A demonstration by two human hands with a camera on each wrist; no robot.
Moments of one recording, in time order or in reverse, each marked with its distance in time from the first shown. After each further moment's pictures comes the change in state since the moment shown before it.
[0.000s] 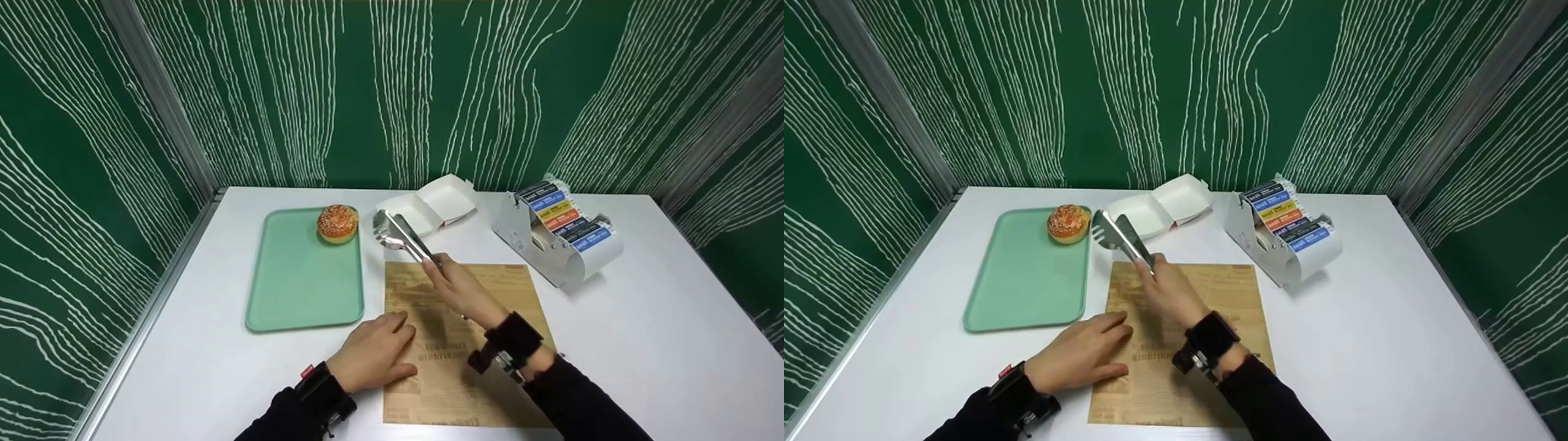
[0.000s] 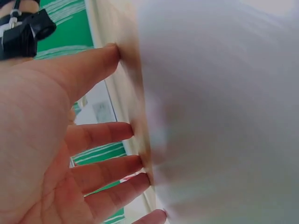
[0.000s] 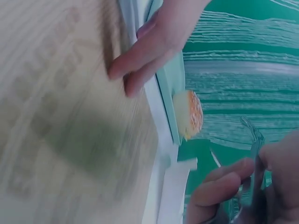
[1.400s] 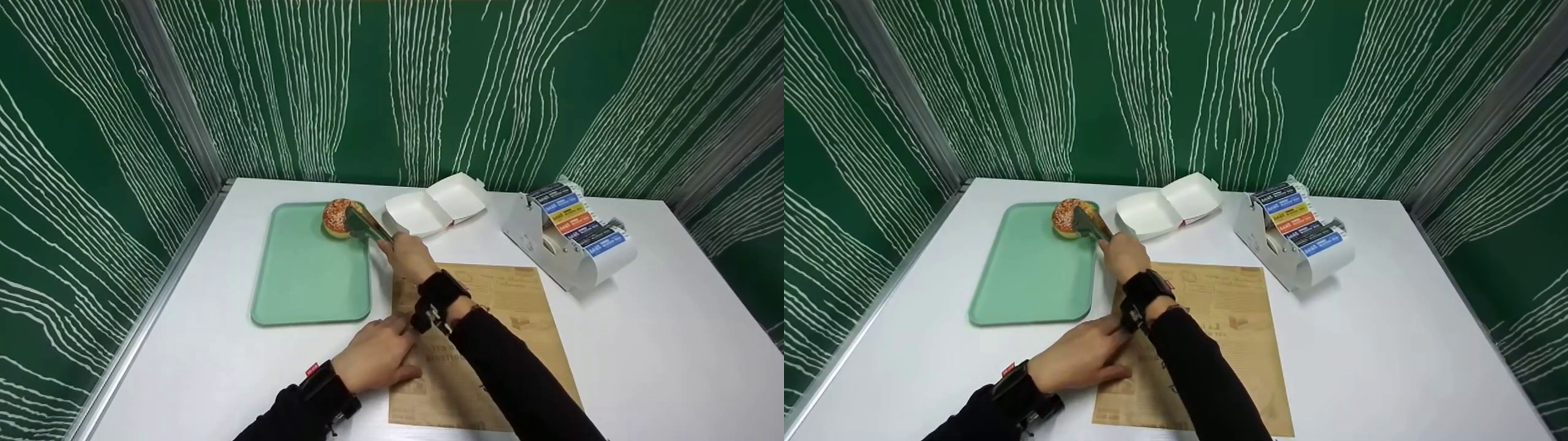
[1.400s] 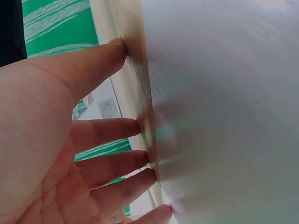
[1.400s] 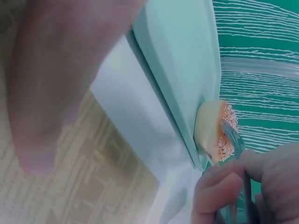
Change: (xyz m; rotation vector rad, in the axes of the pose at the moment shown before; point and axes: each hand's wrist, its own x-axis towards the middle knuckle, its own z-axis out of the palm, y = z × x) left_hand -0.002 0.001 -0.004 0.027 0.042 0.046; right_hand 0.089 -0.046 0.059 -0.211 -0.022 0.150
